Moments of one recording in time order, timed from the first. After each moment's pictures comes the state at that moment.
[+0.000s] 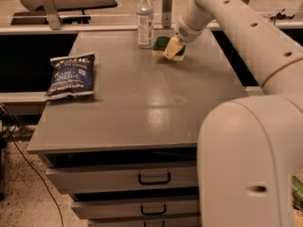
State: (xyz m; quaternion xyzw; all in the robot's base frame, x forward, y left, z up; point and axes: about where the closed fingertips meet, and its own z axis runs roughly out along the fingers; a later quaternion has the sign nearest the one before) arm 0.797 -0.106 0.871 -0.45 0.85 0.01 0.28
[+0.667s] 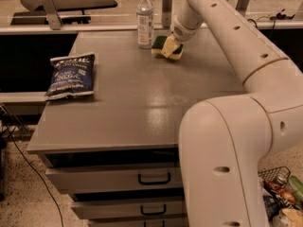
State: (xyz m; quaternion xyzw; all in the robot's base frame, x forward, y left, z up) arm 0.826 -0.104 0.859 -0.42 0.87 0.01 0.27
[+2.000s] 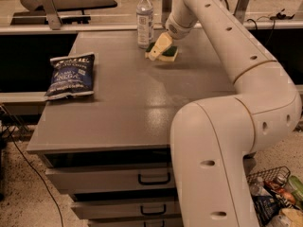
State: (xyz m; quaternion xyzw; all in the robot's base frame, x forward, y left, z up) arm 0.840 -0.084 0.859 -0.41 0.87 0.02 0.28
